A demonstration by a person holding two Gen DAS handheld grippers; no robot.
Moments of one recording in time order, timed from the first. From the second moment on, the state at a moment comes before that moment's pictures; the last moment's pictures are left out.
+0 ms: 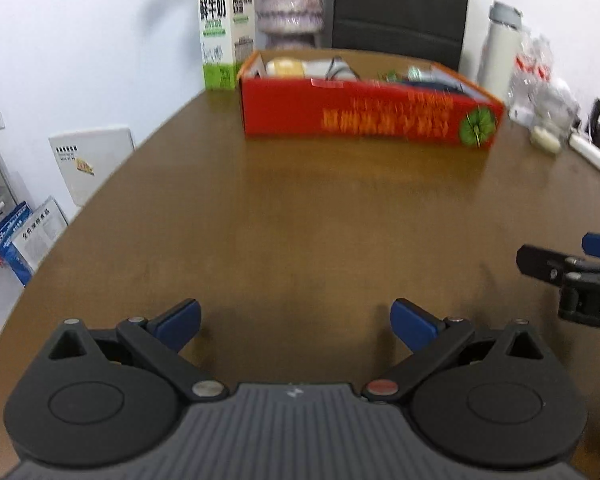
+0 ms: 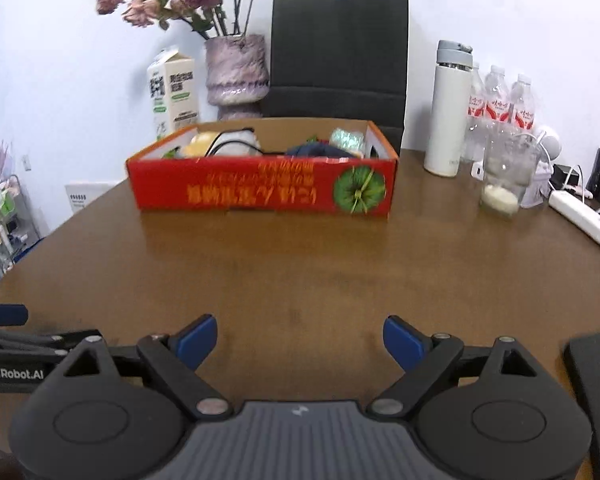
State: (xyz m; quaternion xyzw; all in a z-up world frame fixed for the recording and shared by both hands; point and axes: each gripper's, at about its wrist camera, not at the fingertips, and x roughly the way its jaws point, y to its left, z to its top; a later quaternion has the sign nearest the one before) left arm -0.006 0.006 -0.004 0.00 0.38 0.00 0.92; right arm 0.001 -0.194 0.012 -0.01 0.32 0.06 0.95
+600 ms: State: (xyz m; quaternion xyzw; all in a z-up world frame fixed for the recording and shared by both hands) left arm -0.017 0.004 -0.011 0.00 0.35 0.02 0.94; right arm -0.016 -0.175 -0.011 -0.04 0.34 0.08 0.94
